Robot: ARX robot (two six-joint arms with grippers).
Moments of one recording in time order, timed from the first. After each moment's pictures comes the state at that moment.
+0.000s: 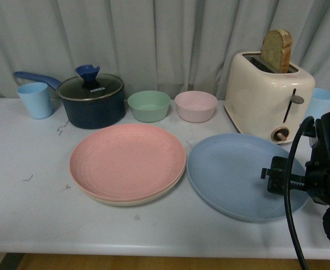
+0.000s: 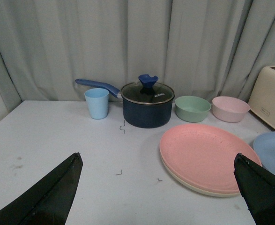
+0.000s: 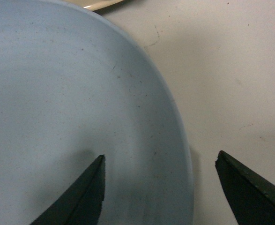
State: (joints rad) left arm 0.00 0.01 0.01 0.00 0.00 -0.01; right arm 0.13 2.18 0.92 0.50 0.22 0.32
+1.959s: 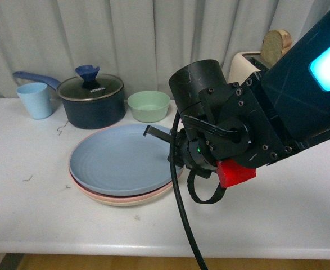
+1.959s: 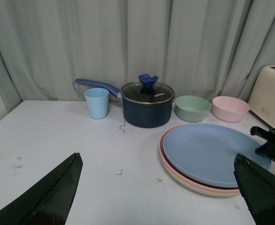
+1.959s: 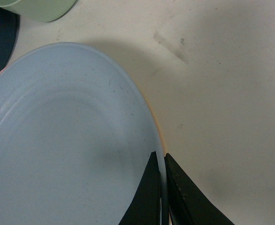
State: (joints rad) left arm 0.00 0.01 0.01 0.00 0.00 -0.01; right arm 0.50 2.28 1.34 0.17 0.20 0.78
